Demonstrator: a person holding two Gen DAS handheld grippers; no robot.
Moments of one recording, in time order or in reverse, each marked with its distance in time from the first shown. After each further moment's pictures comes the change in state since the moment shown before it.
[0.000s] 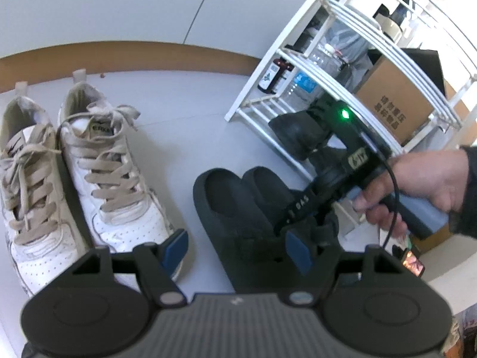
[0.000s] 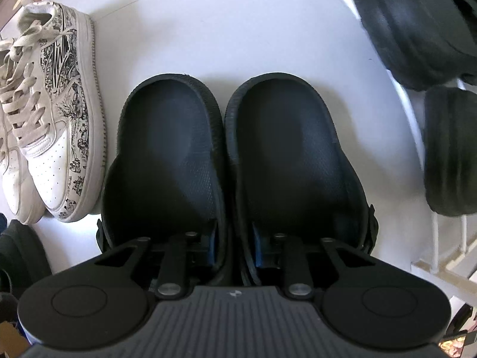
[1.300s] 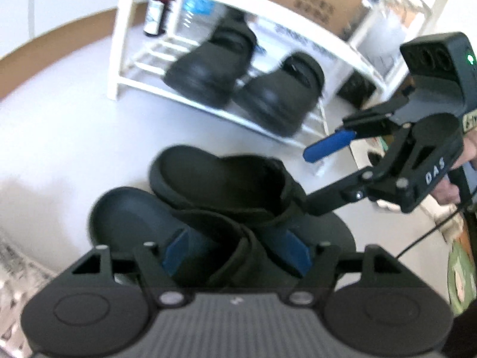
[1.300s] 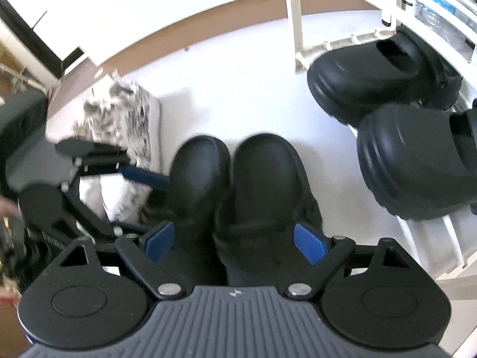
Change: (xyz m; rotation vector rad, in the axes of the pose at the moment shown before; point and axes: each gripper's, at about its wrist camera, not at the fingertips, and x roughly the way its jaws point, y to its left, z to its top) left arm 0.116 -0.061 0.036 0.409 0.281 -0.164; right arm -0.067 -0.063 -0.054 -0.089 -0.396 0.260
